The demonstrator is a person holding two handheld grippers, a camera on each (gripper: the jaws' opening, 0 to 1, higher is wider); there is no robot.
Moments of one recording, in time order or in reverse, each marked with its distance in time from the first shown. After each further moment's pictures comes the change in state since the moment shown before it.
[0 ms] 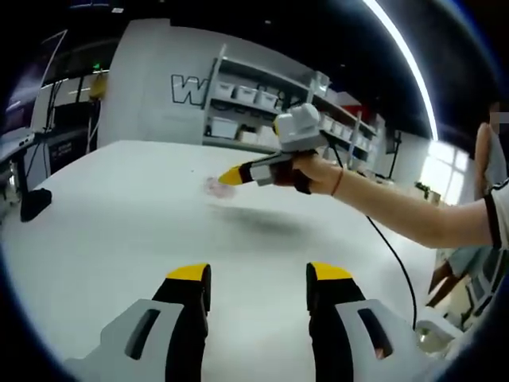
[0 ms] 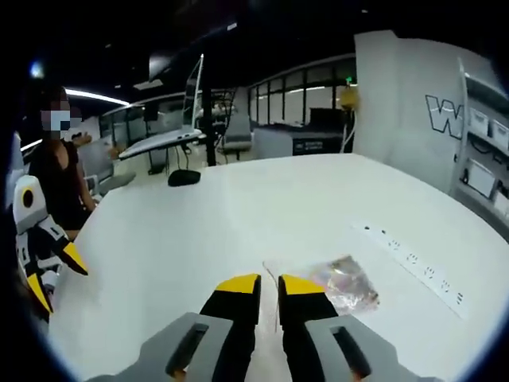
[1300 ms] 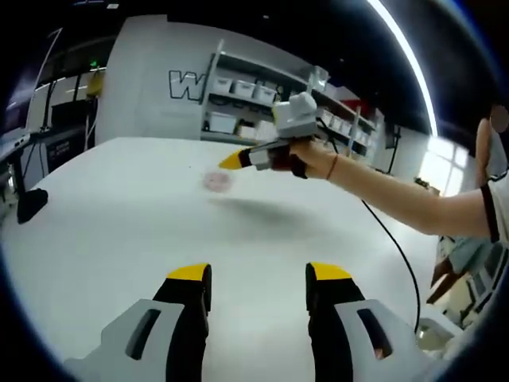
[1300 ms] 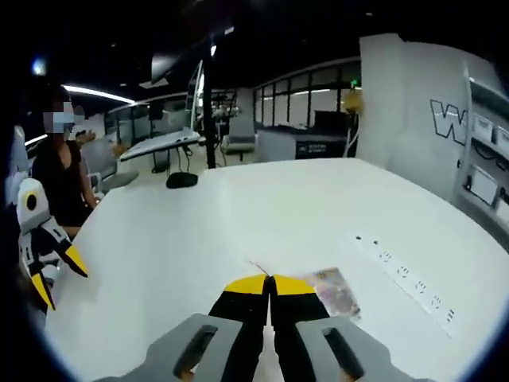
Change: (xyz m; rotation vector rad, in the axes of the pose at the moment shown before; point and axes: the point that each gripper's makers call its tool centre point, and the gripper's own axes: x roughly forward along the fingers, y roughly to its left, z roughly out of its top) left arm 0.007 -0.001 -0.003 0.008 0.030 -0.007; right arm 0.005 -0.027 0.009 -0.036 -0.002 0.017
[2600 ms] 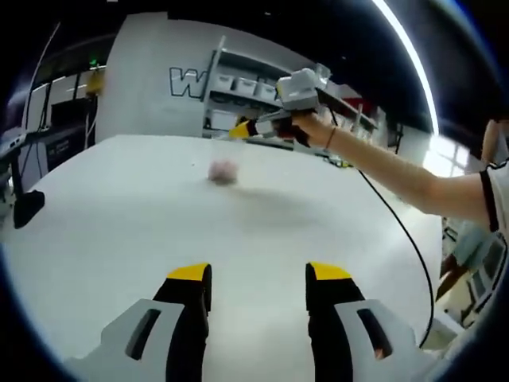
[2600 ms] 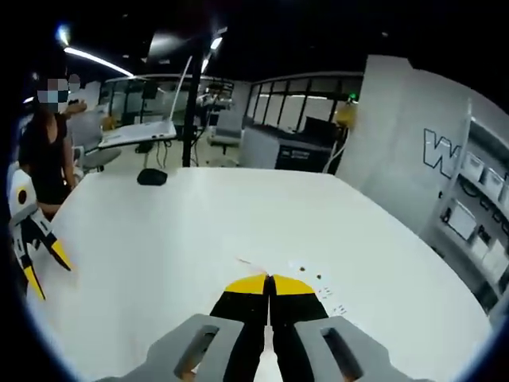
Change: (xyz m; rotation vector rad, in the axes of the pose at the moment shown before) left arm 0.015 0.015 0.002 0.001 0.014 0.007; right arm -0.016 -0.063 0.050 -0.139 0.010 -0.120
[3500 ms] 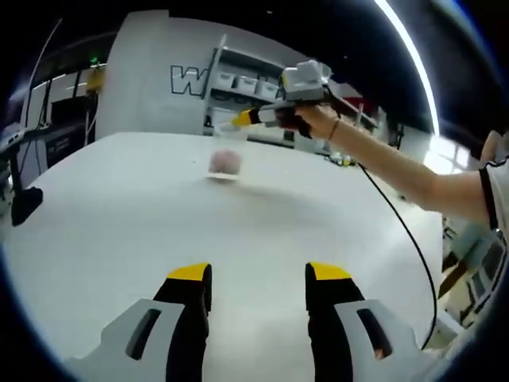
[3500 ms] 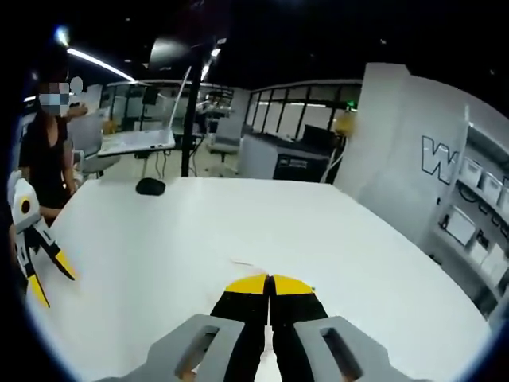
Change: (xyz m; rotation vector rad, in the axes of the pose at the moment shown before) left arm 0.006 0.006 -0.004 -0.006 0.013 -0.001; right arm -0.001 -0.011 0.017 -0.010 -0.043 -0.011
